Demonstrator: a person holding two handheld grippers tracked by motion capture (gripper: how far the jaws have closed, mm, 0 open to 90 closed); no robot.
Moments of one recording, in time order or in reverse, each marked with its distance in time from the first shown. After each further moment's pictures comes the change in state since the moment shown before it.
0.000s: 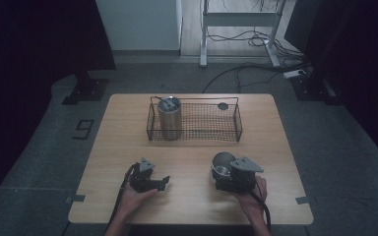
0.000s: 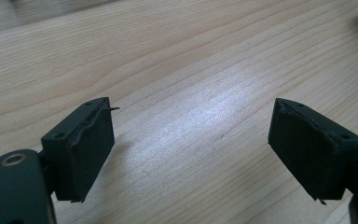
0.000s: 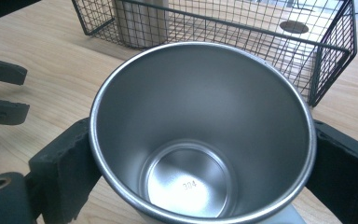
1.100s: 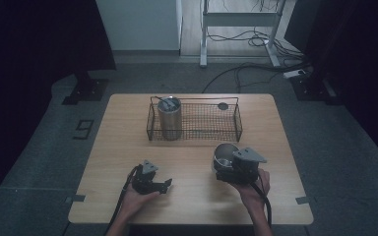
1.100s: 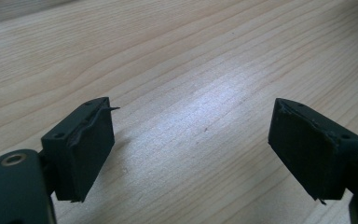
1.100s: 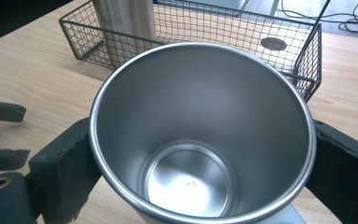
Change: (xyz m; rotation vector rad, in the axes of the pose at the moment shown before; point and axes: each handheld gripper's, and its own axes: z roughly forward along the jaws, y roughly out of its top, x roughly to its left) left arm -0.009 -0.003 0.003 0.014 -0.021 0.035; right arm -0.002 0.034 -0.010 -0.006 -0.046 0.036
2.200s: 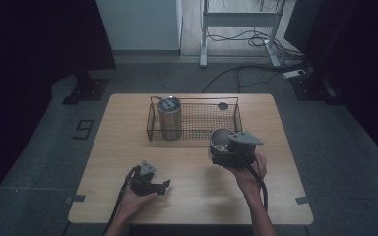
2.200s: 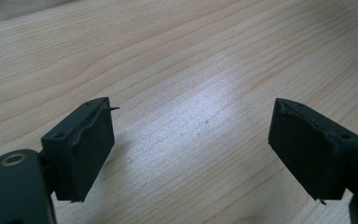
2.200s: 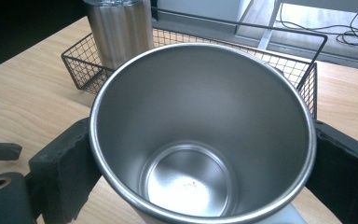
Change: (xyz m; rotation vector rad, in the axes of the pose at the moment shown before) left arm 0.002 -0.004 -0.005 -0.008 0.001 0.001; right arm 0.000 0.047 0.010 -0.021 -0.002 -0.011
